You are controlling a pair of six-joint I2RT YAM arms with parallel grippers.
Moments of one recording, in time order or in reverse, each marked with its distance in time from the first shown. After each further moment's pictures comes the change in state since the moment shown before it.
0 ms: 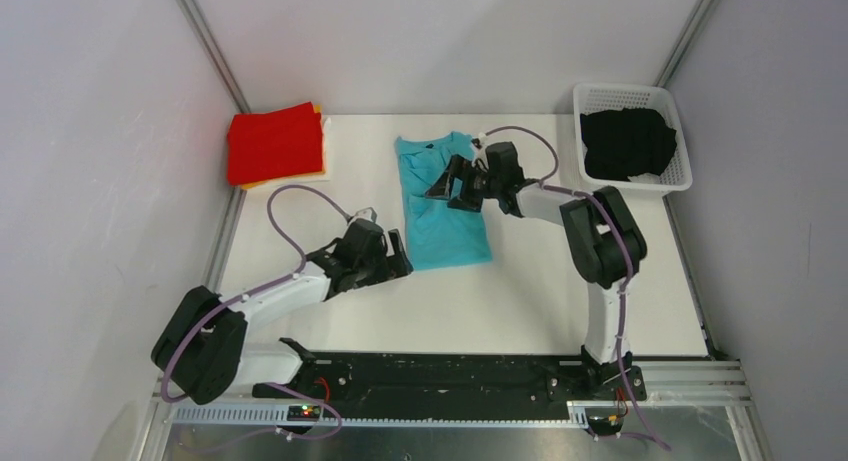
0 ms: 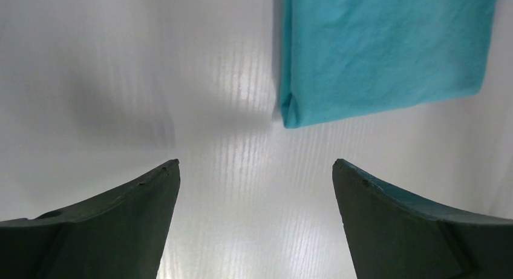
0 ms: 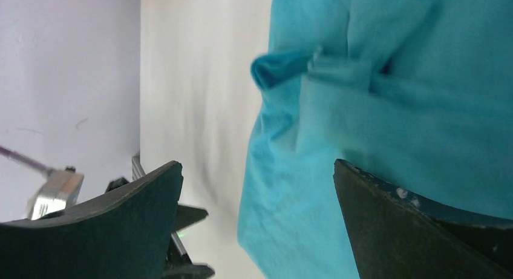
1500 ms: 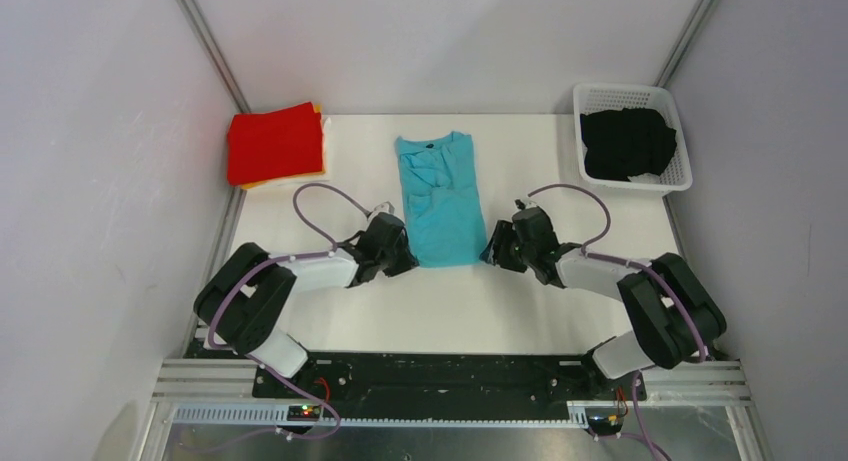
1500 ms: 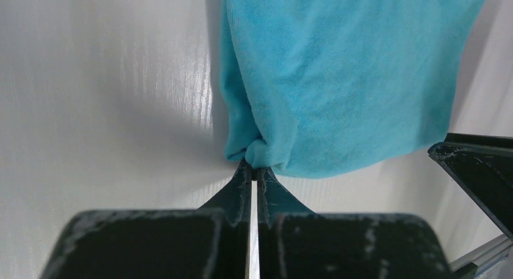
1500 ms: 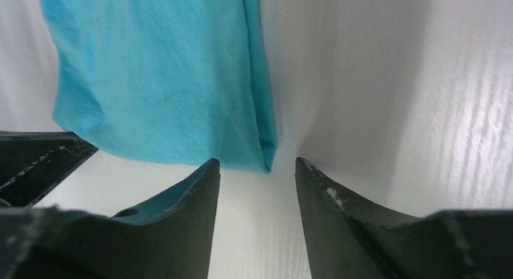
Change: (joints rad) left arm -0.039 0.299 0.074 0.274 0.024 -0.118; right arm 0.069 -0.601 -0.710 -0.126 0.519 -0.048
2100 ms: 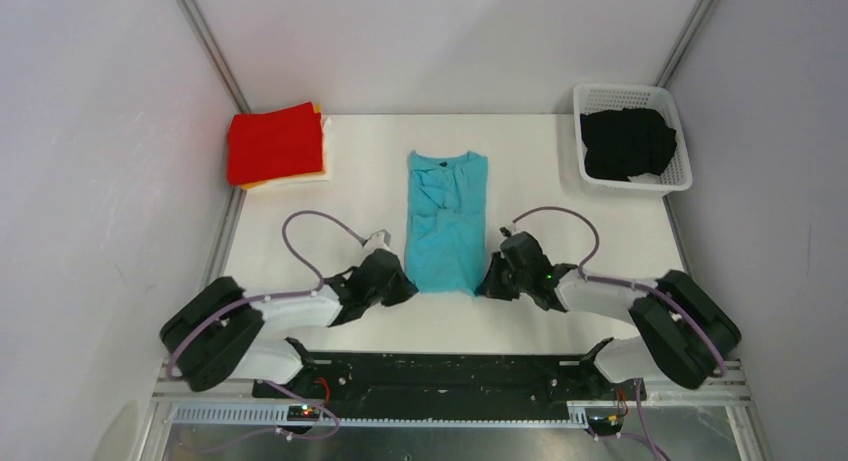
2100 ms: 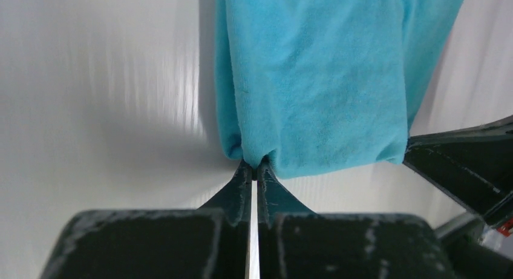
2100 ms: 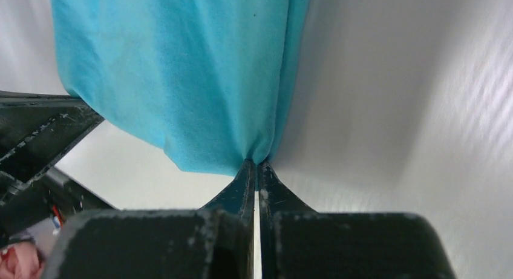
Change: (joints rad) left arm -0.148 -0.190 -0.222 0.089 -0.084 -0.090; right arm 0.159 -0.038 -0.072 -0.014 -0.047 0.084
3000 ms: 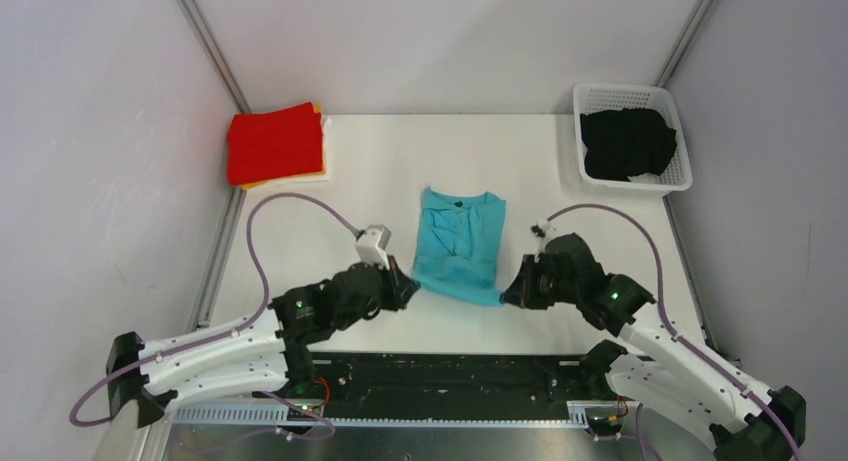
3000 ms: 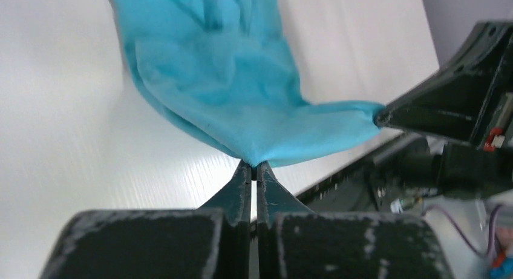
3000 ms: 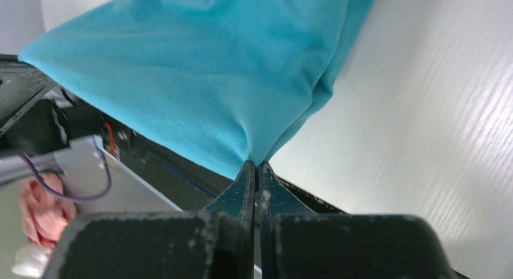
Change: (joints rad) left arm -0.347 -0.579 0.112 -0.442 -0.210 0.132; right arm 0.038 -0.670 0.063 -0.661 -0.093 -0.069
